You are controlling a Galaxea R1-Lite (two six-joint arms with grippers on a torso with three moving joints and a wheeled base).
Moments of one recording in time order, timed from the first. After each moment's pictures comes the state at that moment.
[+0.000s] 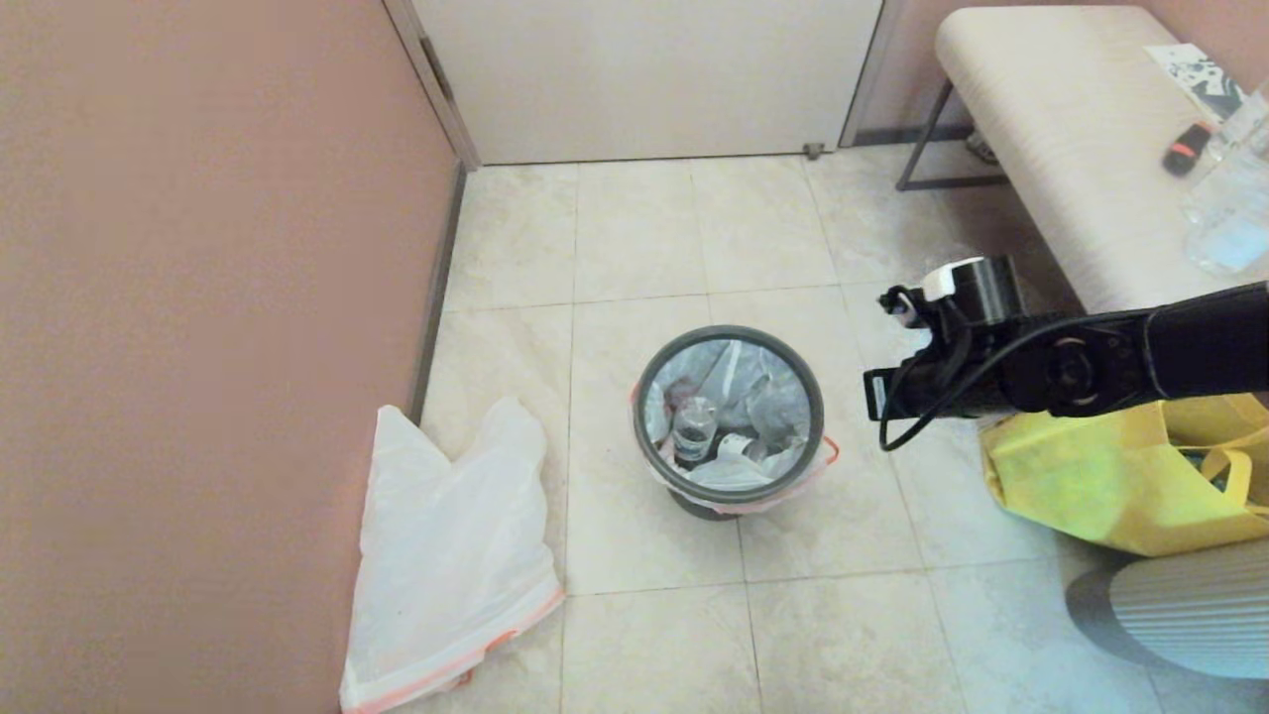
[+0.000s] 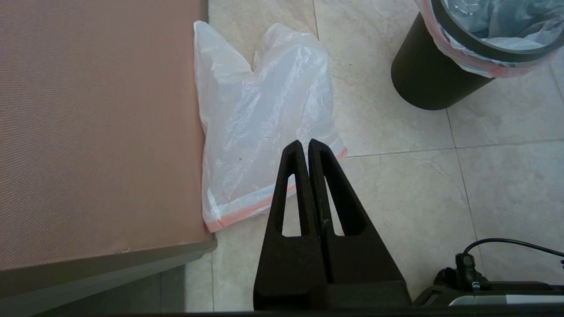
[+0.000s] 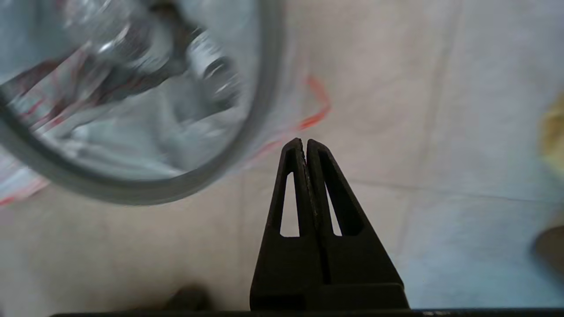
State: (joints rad) left arm 0.01 0.00 -0.06 0.15 0.01 0.02; right arm 0.27 2.06 -1.47 0.03 -0.05 0.10
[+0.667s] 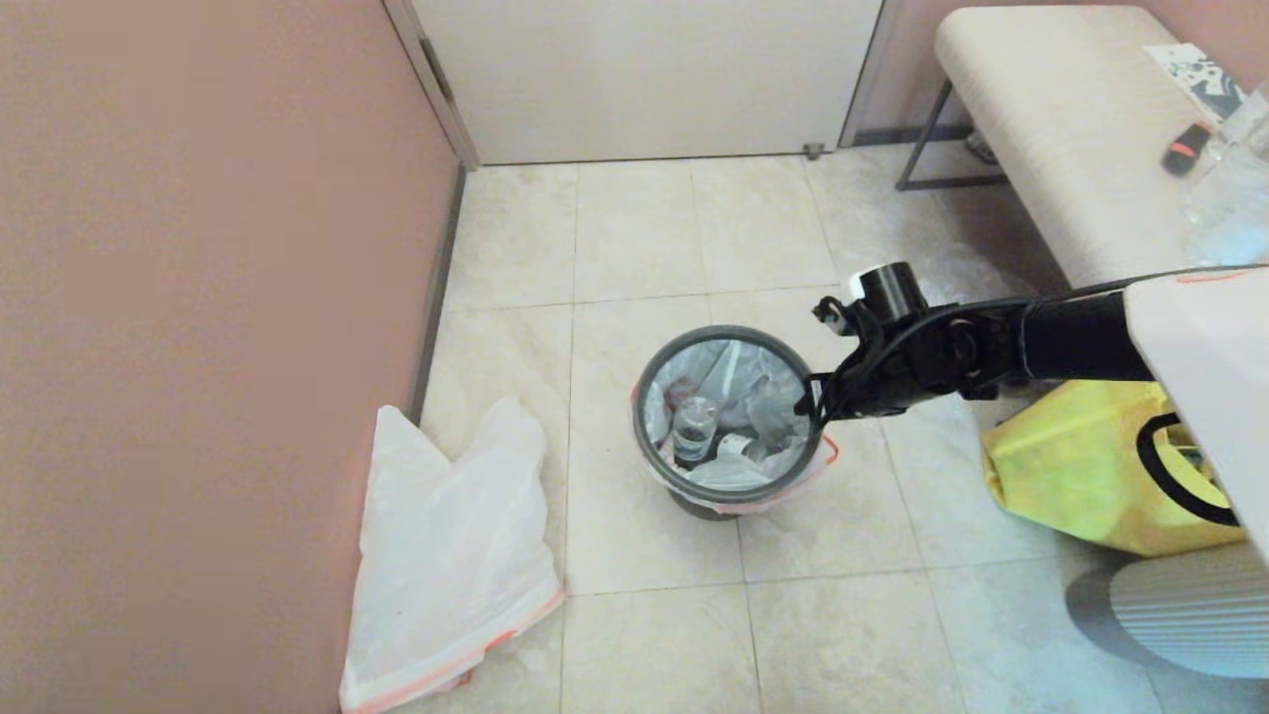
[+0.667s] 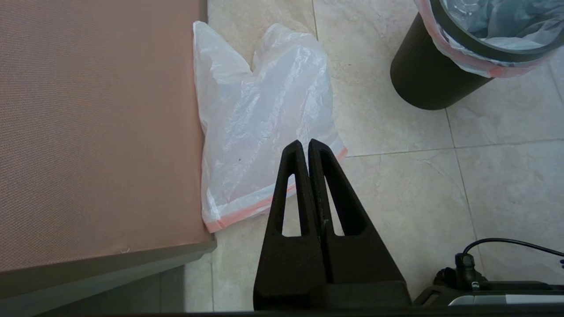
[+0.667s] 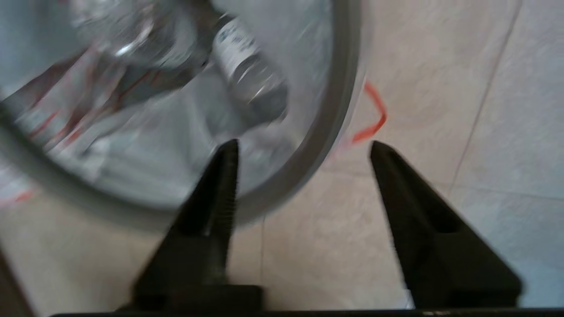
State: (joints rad) left arm 0.01 0.00 -0.06 0.15 0.01 0.02; right arm 0.35 2.27 -1.85 0.30 -0.06 0.16
